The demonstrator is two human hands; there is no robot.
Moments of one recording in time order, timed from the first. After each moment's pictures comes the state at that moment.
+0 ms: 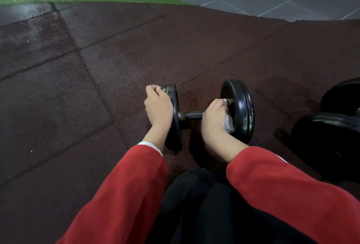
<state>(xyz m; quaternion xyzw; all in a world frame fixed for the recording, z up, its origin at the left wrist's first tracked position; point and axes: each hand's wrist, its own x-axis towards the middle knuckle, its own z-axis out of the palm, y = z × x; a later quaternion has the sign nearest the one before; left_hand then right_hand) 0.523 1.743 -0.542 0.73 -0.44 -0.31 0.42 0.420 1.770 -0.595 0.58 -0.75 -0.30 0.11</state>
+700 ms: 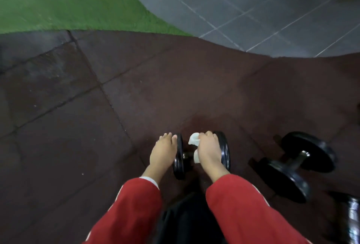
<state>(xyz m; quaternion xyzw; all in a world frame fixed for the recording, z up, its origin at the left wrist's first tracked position) 0.544 1.736 -0.348 0.68 -0.63 -0.37 0.00 0.421 1.755 -0.372 0.55 -0.79 -0.01 -0.26</state>
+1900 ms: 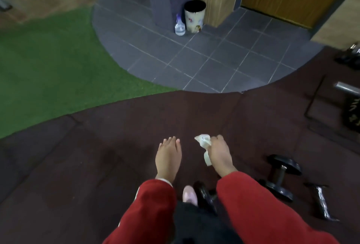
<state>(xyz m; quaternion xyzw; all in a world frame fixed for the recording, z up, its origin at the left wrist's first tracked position) 0.575 1.489 0.009 0.59 -0.76 -0.27 -0.03 0.439 1.548 -0.003 0.36 -0.88 0.07 -0.31</state>
